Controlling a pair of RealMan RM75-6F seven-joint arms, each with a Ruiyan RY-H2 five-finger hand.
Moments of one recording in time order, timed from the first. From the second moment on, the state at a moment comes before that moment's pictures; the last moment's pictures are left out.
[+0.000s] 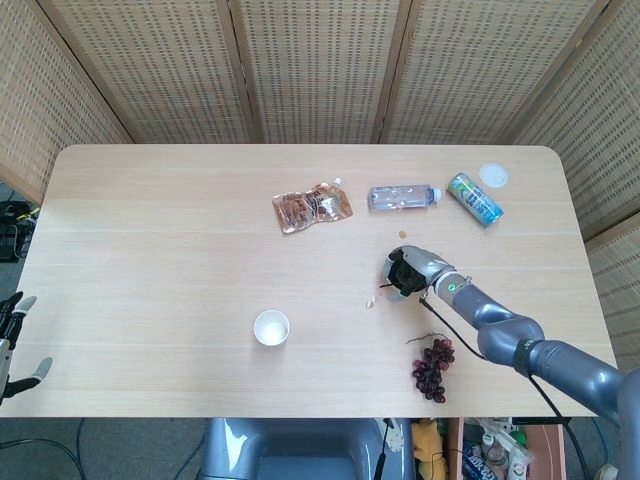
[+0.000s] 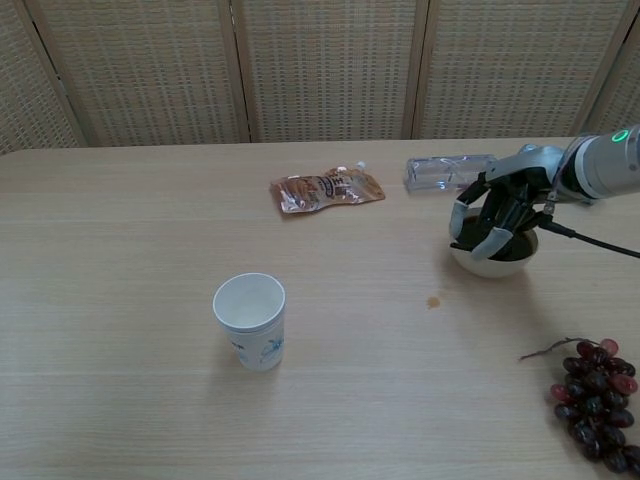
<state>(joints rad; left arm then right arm) -0.03 -1.07 0.00 -1.64 1.43 1.44 0.00 0.92 -1.43 0.26 -1.15 -1.02 0.20 0.37</state>
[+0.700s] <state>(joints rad) -0.03 -1.08 -0.01 -1.63 1.44 1.45 0.00 0.83 -1.28 0.28 -1.40 -1.03 0.42 0.37</state>
